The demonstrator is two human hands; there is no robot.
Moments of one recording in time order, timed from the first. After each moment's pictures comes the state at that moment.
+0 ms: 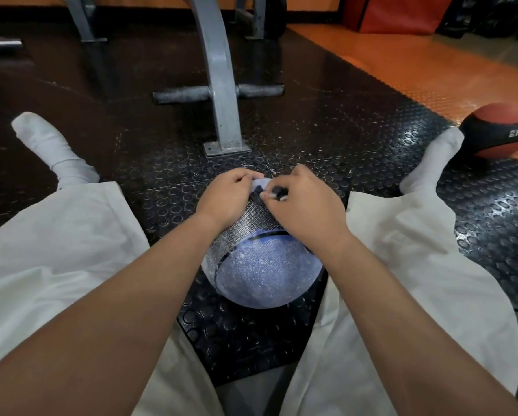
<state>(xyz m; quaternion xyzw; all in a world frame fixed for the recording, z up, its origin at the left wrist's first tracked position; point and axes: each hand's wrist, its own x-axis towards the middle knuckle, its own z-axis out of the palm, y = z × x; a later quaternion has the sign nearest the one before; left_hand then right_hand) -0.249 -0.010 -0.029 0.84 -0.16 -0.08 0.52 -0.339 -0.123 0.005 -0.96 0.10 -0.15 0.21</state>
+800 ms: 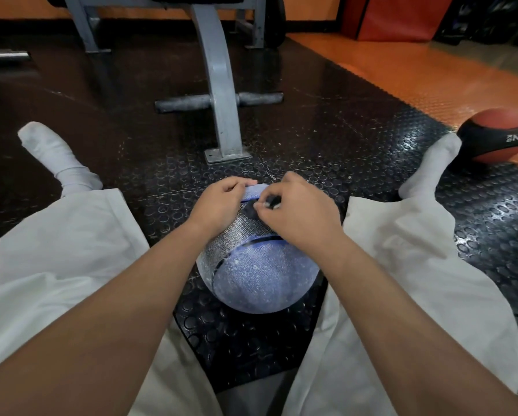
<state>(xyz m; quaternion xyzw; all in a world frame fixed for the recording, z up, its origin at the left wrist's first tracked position) -0.243 0.001 -0.038 0.82 -0.16 -0.08 0.54 -0.342 -0.118 0.010 -0.97 0.07 -0.13 0.20</state>
